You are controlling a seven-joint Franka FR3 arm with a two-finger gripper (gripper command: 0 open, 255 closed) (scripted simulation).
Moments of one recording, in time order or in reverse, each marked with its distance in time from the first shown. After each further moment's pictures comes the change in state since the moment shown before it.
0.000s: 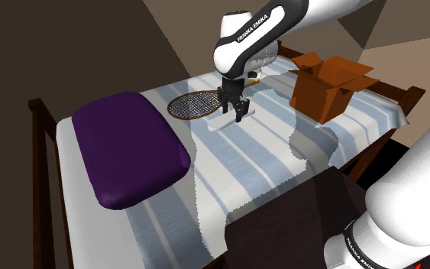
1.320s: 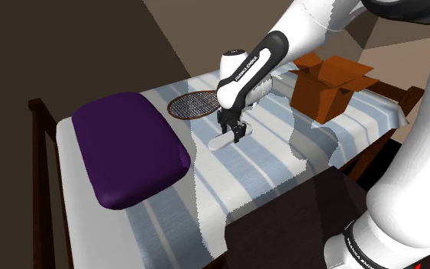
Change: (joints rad) arm 0.027 0.208 -0.038 -0.037 -0.099 0.236 0.070
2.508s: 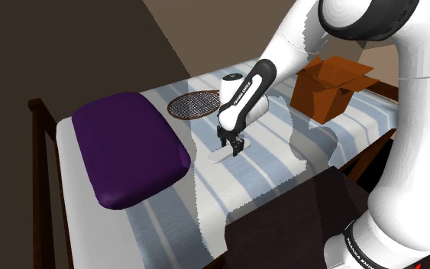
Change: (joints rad) arm 0.046 0.189 -0.062 0.032 -0.078 0.154 0.057
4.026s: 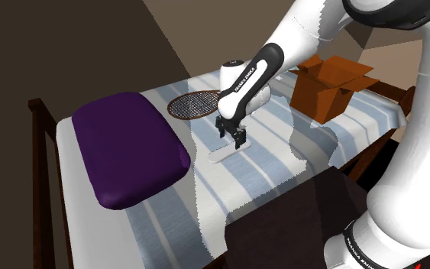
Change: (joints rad) arm -0.031 -0.119 0.046 -0.034 0.041 -0.084 -0.052
